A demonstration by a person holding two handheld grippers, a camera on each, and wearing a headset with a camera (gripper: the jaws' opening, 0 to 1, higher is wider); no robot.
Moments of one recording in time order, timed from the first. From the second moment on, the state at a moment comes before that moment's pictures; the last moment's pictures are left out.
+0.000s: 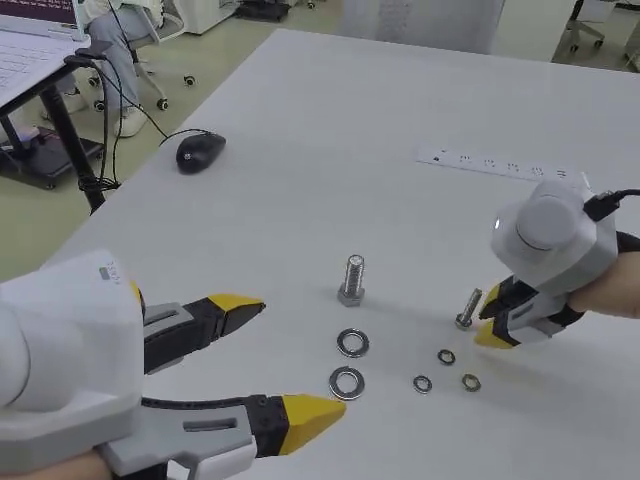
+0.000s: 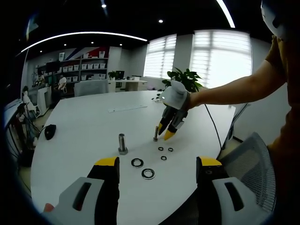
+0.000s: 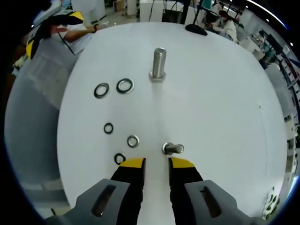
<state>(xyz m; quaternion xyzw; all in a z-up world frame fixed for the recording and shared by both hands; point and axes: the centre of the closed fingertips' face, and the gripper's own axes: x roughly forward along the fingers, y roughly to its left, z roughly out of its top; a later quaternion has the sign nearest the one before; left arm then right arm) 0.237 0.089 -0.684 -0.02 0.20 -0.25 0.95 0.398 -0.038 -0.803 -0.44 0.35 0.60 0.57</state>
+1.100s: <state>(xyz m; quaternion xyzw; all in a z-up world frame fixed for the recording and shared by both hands) 0.235 0.085 -0.678 -0.02 0.18 -0.26 0.95 0.353 -0.046 -0.826 -0.46 0.37 0.62 0.51</state>
